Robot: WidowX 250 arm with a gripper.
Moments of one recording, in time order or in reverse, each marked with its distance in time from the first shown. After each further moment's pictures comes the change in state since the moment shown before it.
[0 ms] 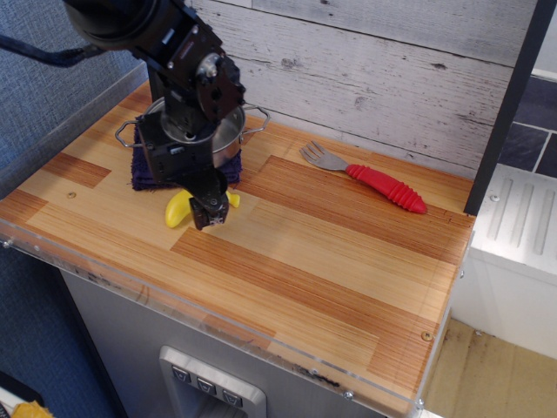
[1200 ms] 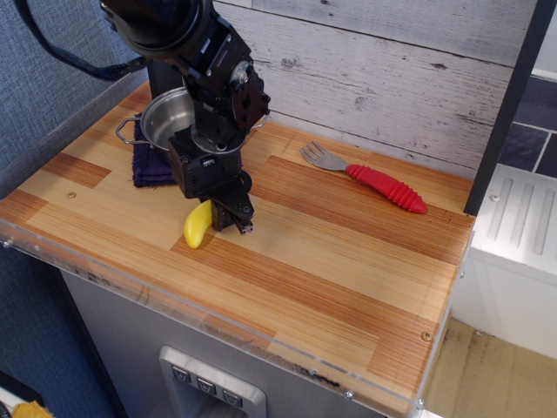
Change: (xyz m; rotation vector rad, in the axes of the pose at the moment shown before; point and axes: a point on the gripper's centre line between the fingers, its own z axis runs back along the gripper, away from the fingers) arm -0.020 0.020 -0.018 0.112 -0.017 0.104
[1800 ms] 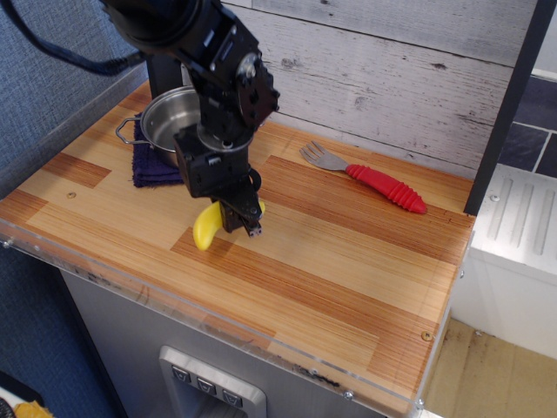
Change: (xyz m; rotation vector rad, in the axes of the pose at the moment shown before) arm -0.002 0.007 0.019 -0.009 0.013 -0.055
